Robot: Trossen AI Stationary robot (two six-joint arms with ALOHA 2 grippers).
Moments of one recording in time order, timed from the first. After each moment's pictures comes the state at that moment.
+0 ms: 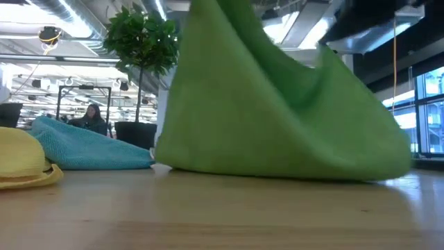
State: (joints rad) left arm -0.61 1.73 1.38 -0.42 -1.15 -0.08; right arm 0.45 1.12 0.81 -0.42 0.58 0.18
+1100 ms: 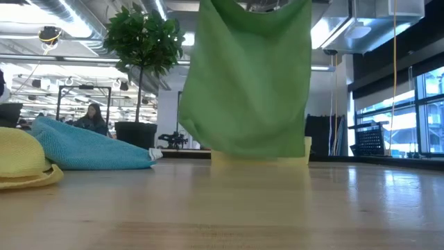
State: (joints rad) left arm -0.06 1.38 1.38 -0.20 -0.97 0.22; right arm -0.10 0.82 1.05 -0.36 0.48 -0.33
